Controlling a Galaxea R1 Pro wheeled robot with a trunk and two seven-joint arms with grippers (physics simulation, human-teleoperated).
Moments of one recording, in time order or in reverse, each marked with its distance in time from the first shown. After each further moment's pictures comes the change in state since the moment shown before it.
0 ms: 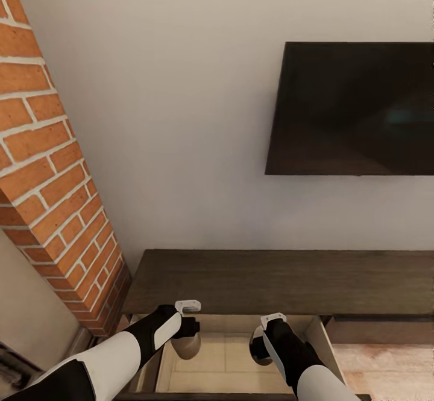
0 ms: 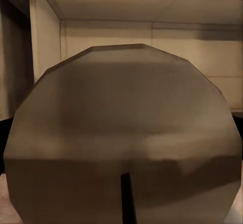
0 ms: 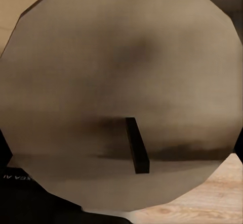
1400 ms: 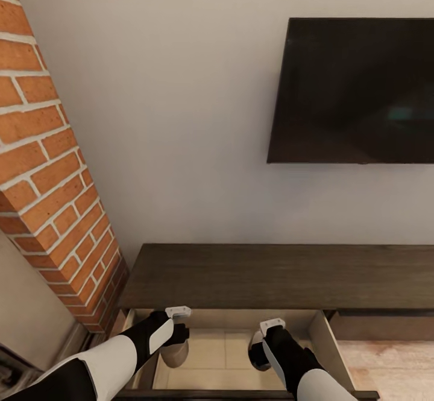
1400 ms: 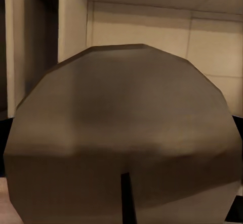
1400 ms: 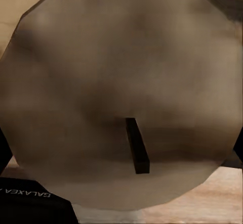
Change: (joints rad) left arm 0.000 0.002 0.004 0.109 0.007 -0.050 0.005; right arm 0.003 0.001 -0.001 0.057 0.000 -0.061 0.002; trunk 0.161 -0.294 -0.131
